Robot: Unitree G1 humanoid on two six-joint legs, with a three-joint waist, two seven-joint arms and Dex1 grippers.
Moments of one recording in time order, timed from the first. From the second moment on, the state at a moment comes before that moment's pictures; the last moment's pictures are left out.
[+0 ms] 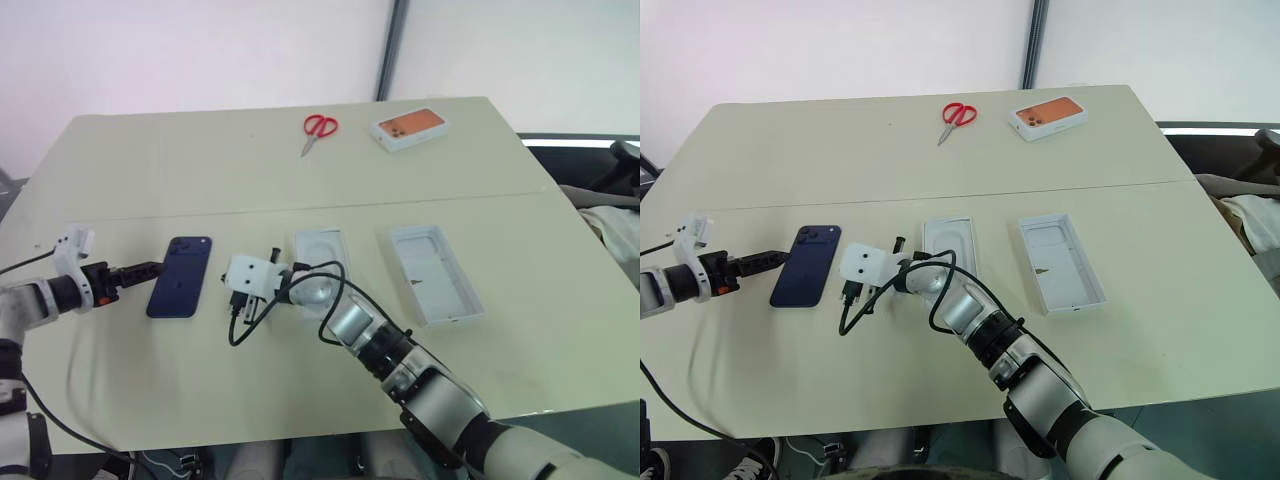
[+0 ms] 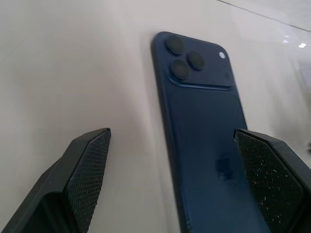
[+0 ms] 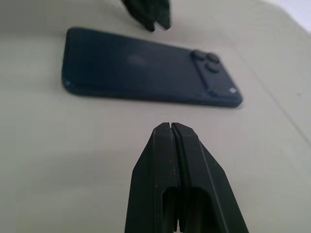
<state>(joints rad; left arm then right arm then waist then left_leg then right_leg) -0.45 0.94 0.23 0.55 -0.57 0.94 -0.97 -0.73 0.09 0.57 0.53 -0.24 0.05 0.59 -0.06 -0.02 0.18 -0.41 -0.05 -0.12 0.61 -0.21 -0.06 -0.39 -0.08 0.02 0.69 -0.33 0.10</state>
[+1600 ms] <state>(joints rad) -0.53 0.72 0.22 0.41 -0.55 1.27 -0.94 -0.85 0.13 0.54 0.75 -0.35 0.09 0.58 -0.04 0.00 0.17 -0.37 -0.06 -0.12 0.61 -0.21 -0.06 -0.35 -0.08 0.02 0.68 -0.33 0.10</state>
